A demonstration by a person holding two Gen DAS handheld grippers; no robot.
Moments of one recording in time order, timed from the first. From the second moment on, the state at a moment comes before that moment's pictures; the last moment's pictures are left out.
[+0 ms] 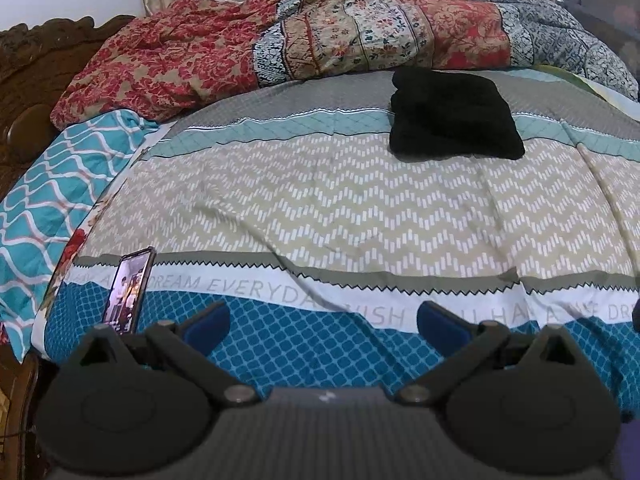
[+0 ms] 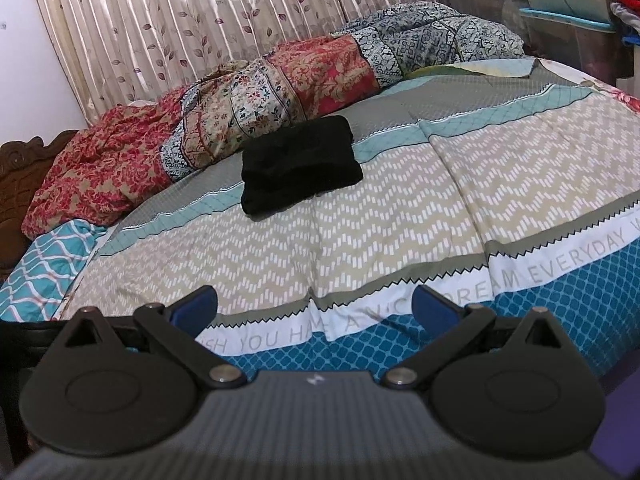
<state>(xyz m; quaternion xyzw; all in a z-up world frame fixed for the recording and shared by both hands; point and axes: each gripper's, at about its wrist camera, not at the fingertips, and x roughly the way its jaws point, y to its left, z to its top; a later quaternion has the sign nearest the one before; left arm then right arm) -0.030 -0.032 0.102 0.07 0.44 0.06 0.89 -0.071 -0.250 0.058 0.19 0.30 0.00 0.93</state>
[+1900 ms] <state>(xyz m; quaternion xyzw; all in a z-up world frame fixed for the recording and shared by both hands) -0.033 -0.049 0.075 0.09 0.49 0.03 0.87 -0.073 -0.250 0.036 0.21 0.34 0.00 0.92</state>
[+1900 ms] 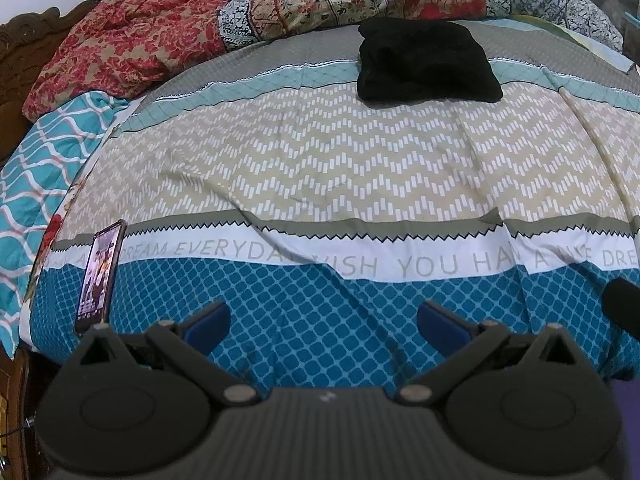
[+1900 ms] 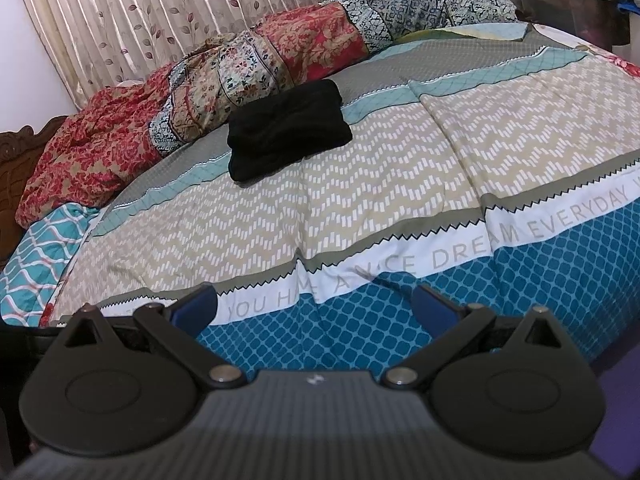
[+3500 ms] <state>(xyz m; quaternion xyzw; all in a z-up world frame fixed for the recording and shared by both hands) -0.048 -0.060 0.037 0.11 0.54 0.01 0.83 -0.077 -0.248 0.019 0.21 0.37 0.00 0.91</state>
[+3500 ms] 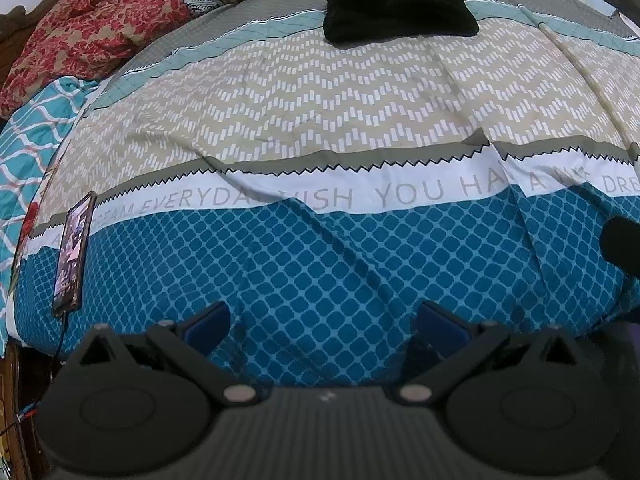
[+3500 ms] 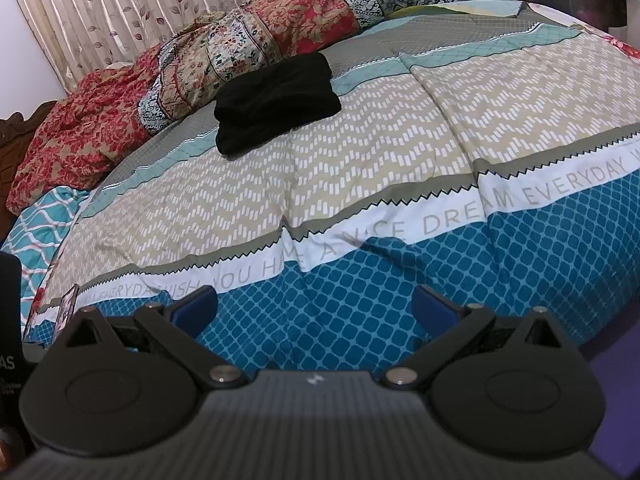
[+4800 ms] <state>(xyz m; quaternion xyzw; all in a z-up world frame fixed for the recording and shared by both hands) -0.031 -0.016 0.072 0.11 0.46 0.10 0.87 -0.058 -0.243 0.053 0.19 0.32 0.02 0.93</state>
